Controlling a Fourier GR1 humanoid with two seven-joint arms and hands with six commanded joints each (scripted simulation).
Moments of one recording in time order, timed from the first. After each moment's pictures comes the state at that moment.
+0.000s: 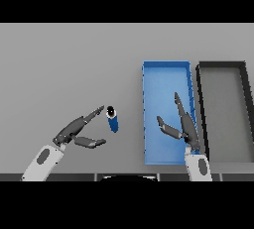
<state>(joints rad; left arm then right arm) -0.07 0.50 -0.48 -1.62 0.14 -0.22 -0.09 0.11 -0.09 0.15 -1.72 0.20 0.04 -0.03</state>
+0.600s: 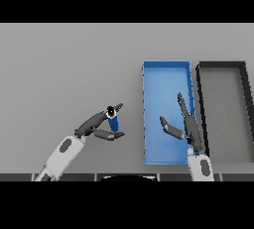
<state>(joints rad) -0.23 0.28 -0.53 -1.35 0.09 -0.24 -0.10 0.12 -0.10 0.13 -1.74 0.19 0.04 -0.04</state>
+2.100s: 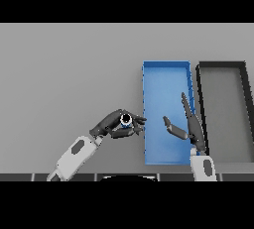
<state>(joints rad) -0.28 0.16 -0.59 -1.57 0.14 -0.15 -0.08 0.13 -0.13 0.11 -1.73 0.19 0.04 -0.09</state>
